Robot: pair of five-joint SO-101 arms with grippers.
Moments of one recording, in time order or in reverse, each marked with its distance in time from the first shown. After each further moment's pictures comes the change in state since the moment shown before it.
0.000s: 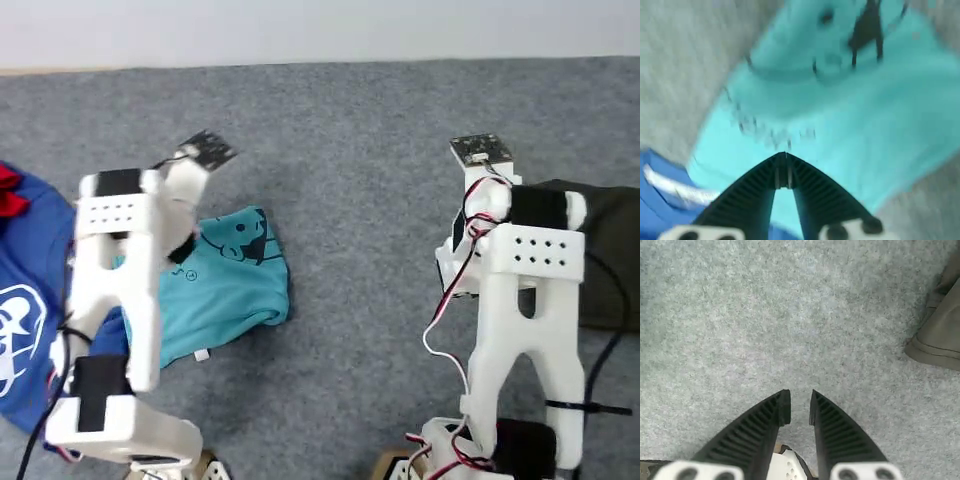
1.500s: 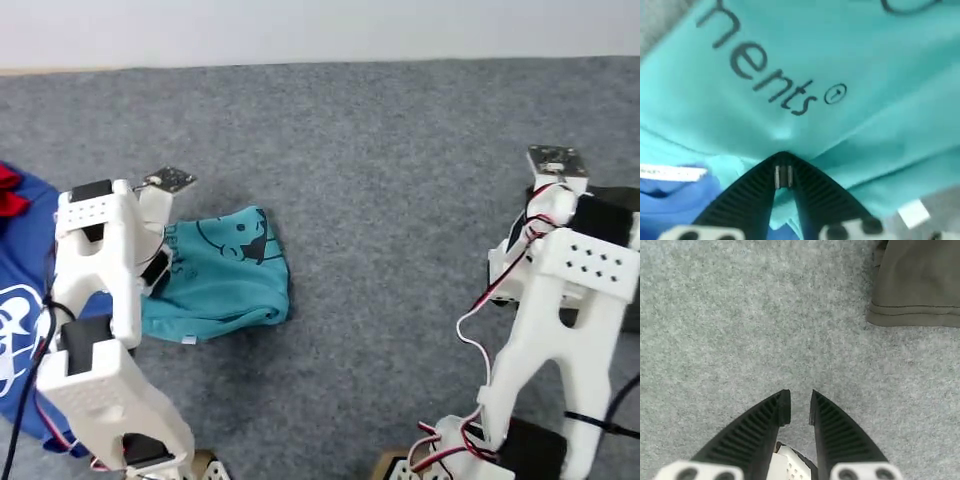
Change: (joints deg) left arm -12.8 15.1 -1.4 8.3 -0.8; right arm 14.2 0.0 0.0 0.0 0.0
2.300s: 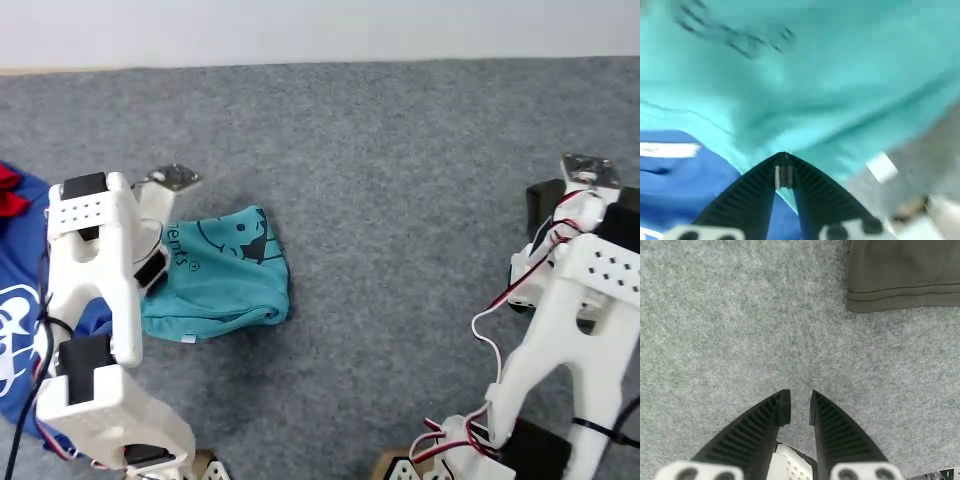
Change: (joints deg) left arm 1.5 -7.8 -0.1 3.5 -3.0; right arm 6.1 0.0 0.0 0.0 0.0
